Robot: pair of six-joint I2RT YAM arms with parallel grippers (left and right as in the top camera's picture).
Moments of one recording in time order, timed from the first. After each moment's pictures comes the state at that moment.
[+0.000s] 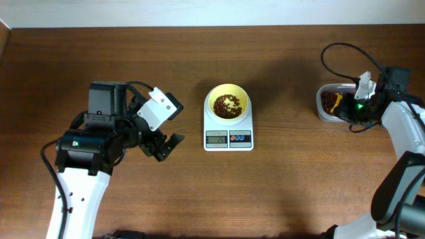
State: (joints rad) left arm -0.10 1.18 1.25 -1.03 0.43 0.64; right arm -0.33 1.78 1.23 -0.68 -0.37 0.05
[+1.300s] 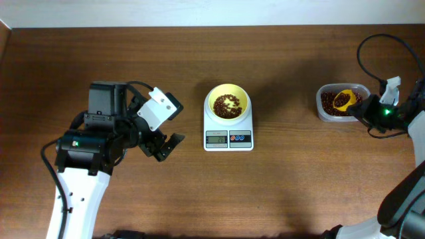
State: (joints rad) left arm -0.10 1.18 1.25 -1.03 0.43 0.64; right arm -0.52 1.74 1.23 -0.73 -0.66 0.05
